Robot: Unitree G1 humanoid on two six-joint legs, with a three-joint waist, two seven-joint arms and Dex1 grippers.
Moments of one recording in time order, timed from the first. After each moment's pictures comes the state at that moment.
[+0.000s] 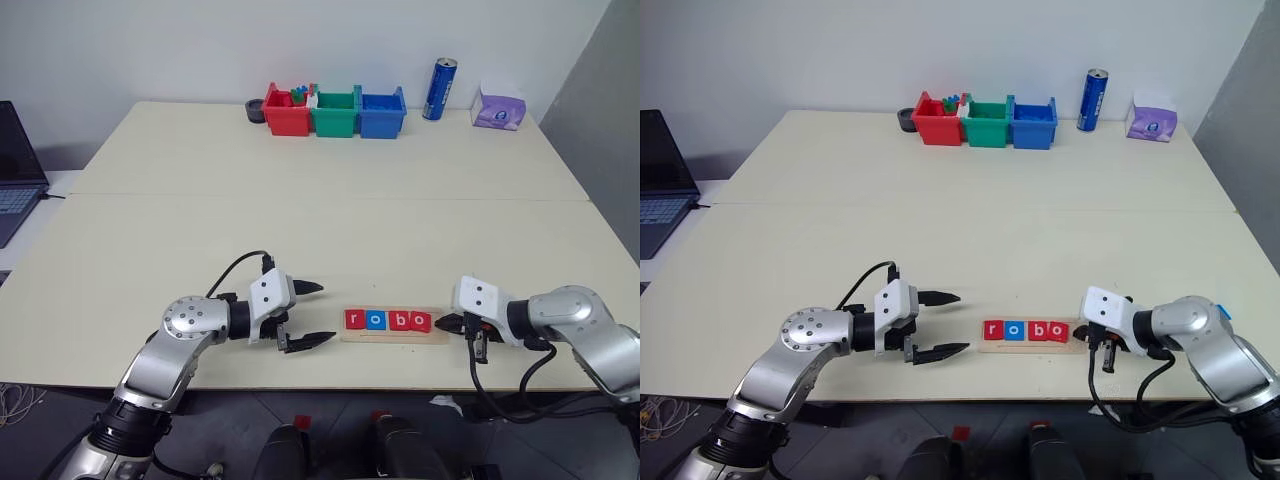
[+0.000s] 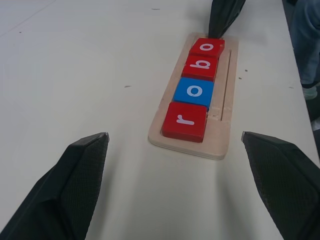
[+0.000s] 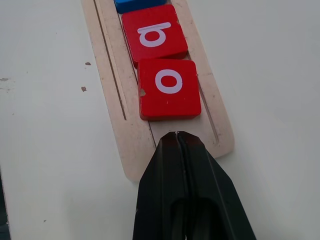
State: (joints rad) left arm -0.20 0.63 -0.16 -0.21 -0.26 0.25 -1.03; right arm -0.25 -0.93 0.24 -0.32 0.13 0.55 1.04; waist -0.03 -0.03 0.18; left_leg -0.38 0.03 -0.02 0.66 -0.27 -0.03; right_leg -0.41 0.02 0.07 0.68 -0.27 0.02
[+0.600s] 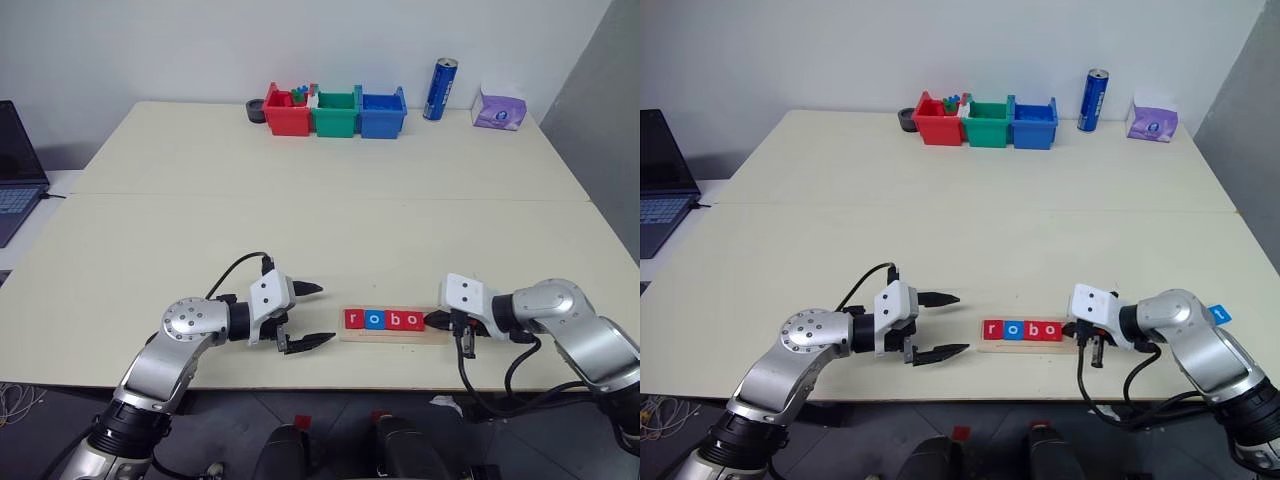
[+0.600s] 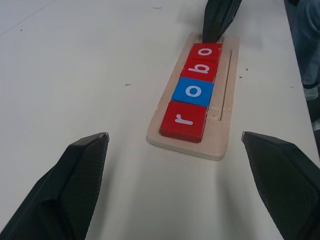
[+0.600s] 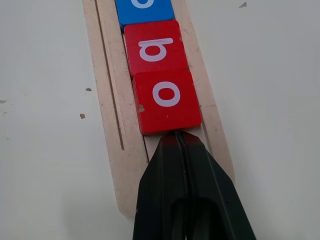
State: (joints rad) left arm -0.20 0.63 -0.16 -0.21 -0.26 0.25 -1.03; right arm -0.31 -0.88 0.29 -0.28 0.10 0.53 1.07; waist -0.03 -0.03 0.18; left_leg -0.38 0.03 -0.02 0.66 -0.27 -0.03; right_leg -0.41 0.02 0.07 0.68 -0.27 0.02
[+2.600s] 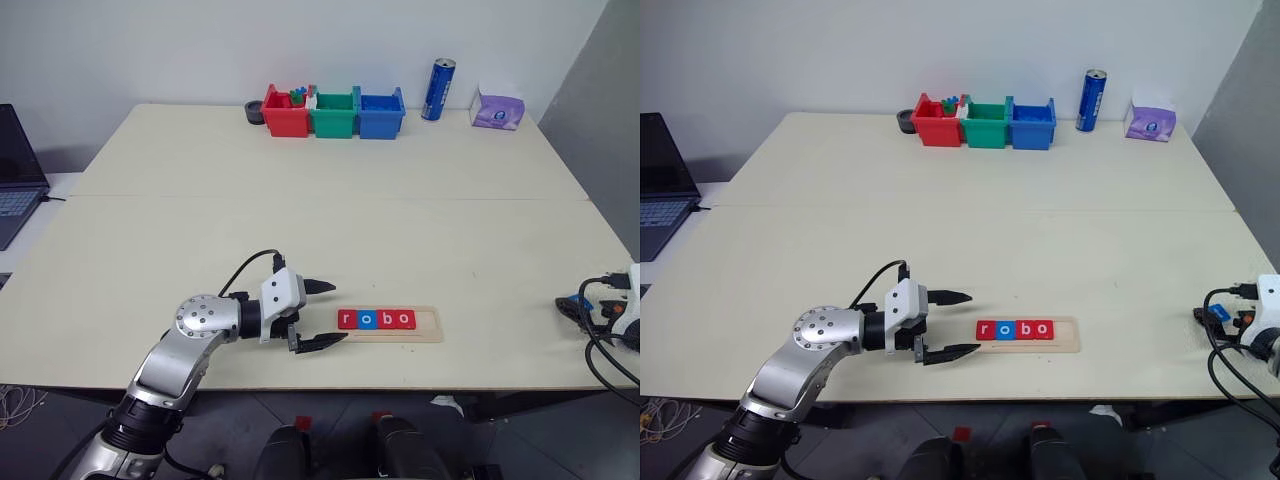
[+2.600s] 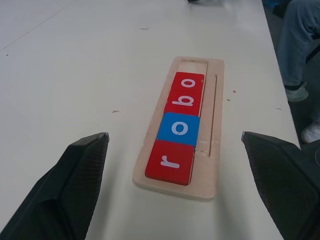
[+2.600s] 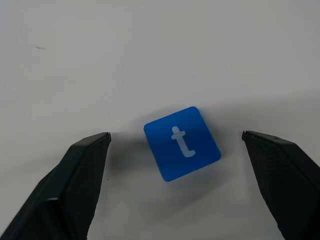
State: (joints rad) left arm -0.23 0.59 -0.19 -0.22 -0.27 0.26 -1.04; right arm -0.11 -0.74 -0.53 0.09 0.31 0.87 0.53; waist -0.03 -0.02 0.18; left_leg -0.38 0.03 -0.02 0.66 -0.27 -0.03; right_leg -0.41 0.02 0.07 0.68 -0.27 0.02
